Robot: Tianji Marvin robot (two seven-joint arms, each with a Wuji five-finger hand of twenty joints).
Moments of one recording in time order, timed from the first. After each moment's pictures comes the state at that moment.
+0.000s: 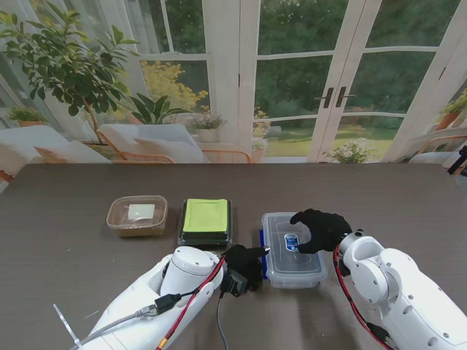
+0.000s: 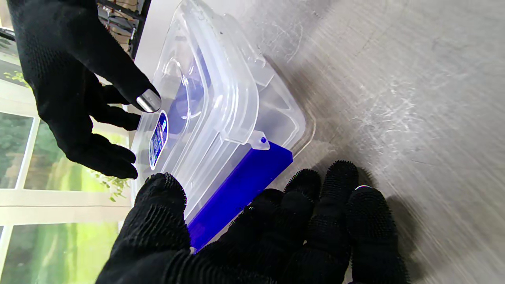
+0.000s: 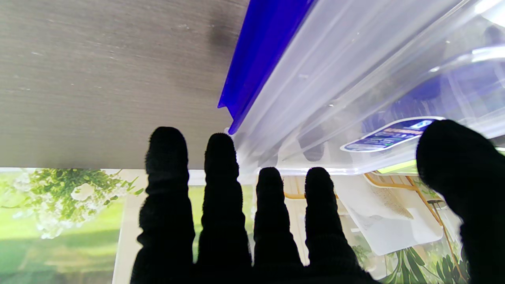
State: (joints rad) left arm 1.32 -1.34 -0.88 -1.46 -0.39 0.69 0.05; right arm -1.45 -1.02 1.21 -1.50 -0.97 -0.08 0.17; left_hand 0.93 -0.02 0.01 -0.07 0.68 0.54 0.09 0.10 0.80 0.51 0.19 0.42 0.54 0.57 0.60 0.63 0.13 0.50 1.23 0.84; right_hand 0.13 -0.66 1.09 -0.12 0.25 -0.09 0.65 0.19 0.38 -0.01 0.51 0.33 0.65 0.11 0.41 0.35 0.52 0.23 1.01 0.56
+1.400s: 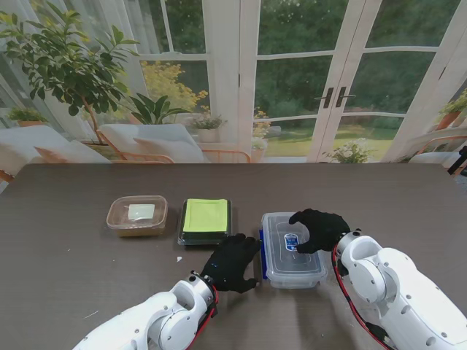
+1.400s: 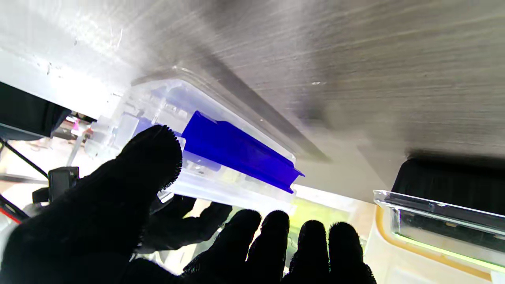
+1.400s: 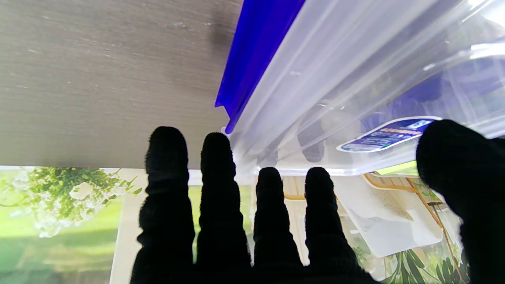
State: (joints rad) left arm 1.36 -1.14 -0.66 -1.42 0.79 0.01 0.26; right arm -1.44 -1.02 1.20 -1.50 -0.97 -0.07 0.18; left_hand 0.61 -0.57 0.80 -0.10 0.41 0.34 0.02 0.08 0.35 0.27 0.08 0.38 0.10 0.19 0.22 0.44 -0.03 0.10 0.49 0.43; right_hand 0.13 -0.65 1.09 -0.12 0.25 -0.09 0.65 0.19 0.38 0.00 0.51 0.33 0.66 0.15 0.41 0.35 0.53 0.23 1.01 0.56
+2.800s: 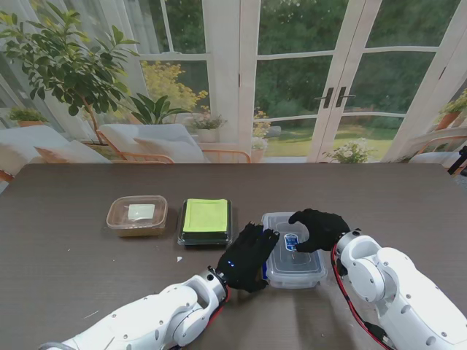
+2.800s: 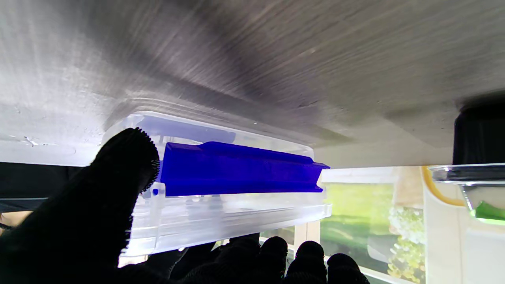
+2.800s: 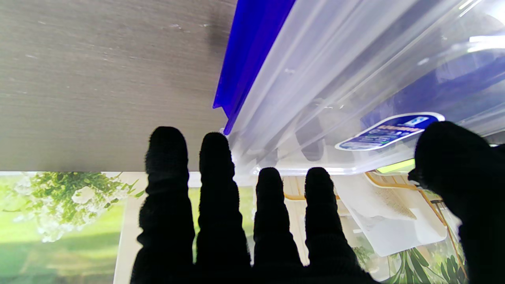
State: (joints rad) left arm 1.14 -1.19 -0.39 -1.21 0.92 0.06 0.41; right arm -1.44 -1.02 1.19 -1.51 -0.95 -0.05 0.18; left_hand 0.53 -0.53 0.72 -0.11 0.18 0.38 -0.03 0.03 0.14 0.25 0.03 0.32 0.05 0.15 0.02 0.23 -0.03 0.05 0.03 0.14; right_hand 0.13 -0.64 1.09 -0.12 0.25 -0.09 0.65 0.19 0.38 0.00 0.51 0.32 0.66 0.16 0.41 0.35 0.53 0.23 1.01 0.56
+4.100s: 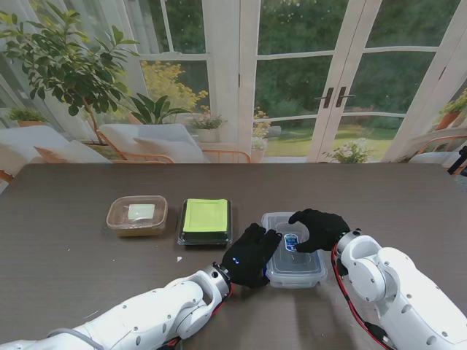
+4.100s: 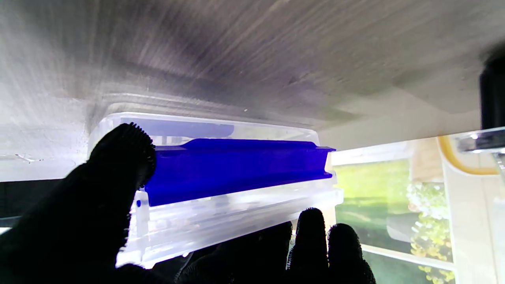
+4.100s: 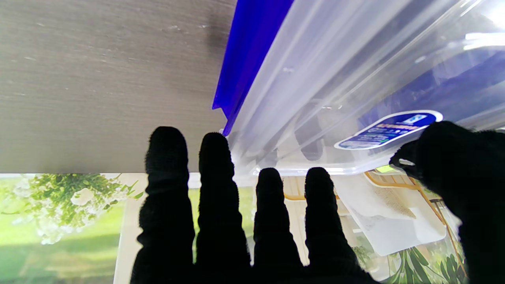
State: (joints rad) left arm 1.06 -1.22 -0.31 -1.11 0.96 0.06 0.50; right arm -1.44 -1.02 1.20 -1.51 -0.95 -0.06 0.19; left_hand 0.54 -0.54 0.71 -0.13 0.36 0.41 0.03 0.15 0.32 0.30 0.07 0.40 0.16 0.24 0.34 0.52 0.07 0.11 0.21 0.55; right_hand 0.13 -0.64 1.09 -0.12 0.25 -0.09 0.65 0.19 0.38 0.00 0.50 0.32 0.66 0.16 0.41 0.35 0.53 0.23 1.01 0.56
